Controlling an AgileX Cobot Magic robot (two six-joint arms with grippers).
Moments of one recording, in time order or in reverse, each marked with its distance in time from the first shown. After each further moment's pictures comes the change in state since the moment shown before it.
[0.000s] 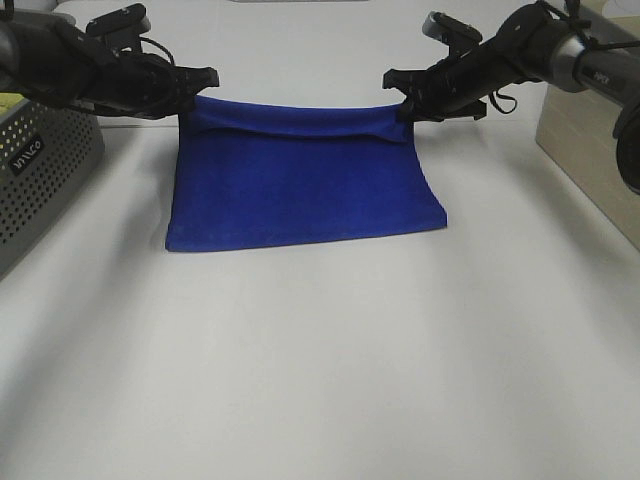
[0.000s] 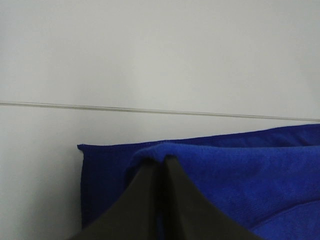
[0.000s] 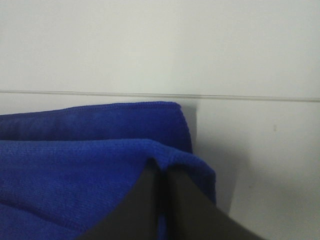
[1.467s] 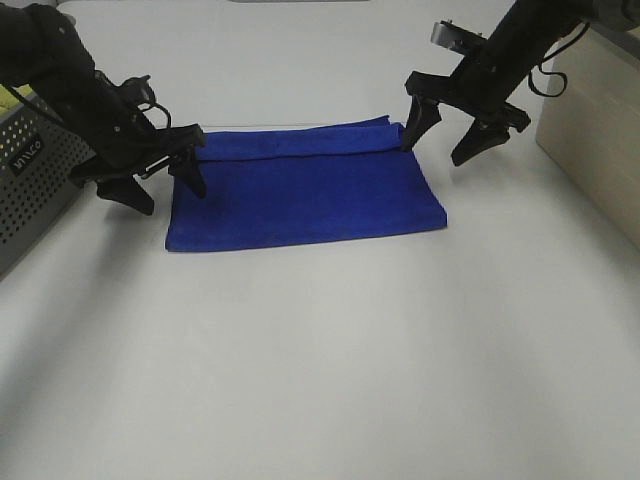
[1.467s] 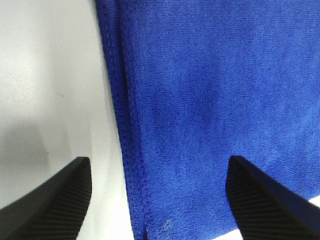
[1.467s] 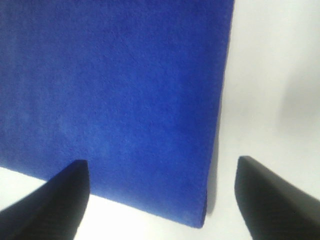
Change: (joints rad) left arm 0.032 -0.038 -0.002 0.419 0.750 -0.486; right arm 0.000 -0.228 0.178 -0.197 0.542 0.167
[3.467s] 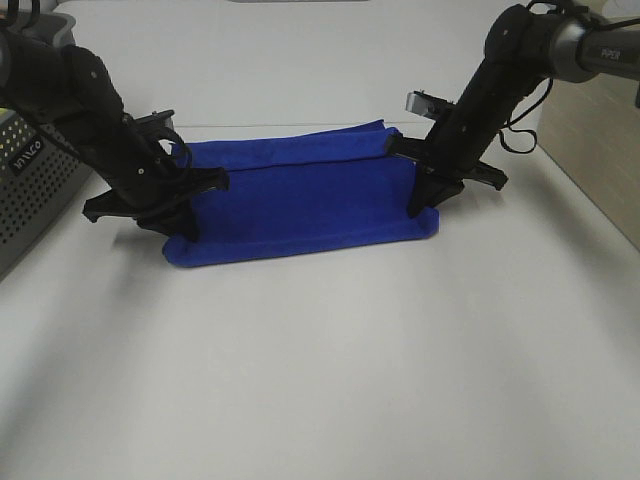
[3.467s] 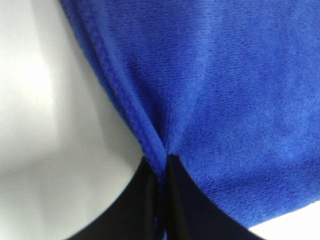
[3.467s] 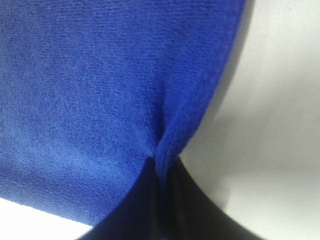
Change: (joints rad) left arm -0.093 -0.093 0.259 0.050 -0.170 -0.048; right arm 0.045 0.057 0.130 -0.013 -0.006 0.047
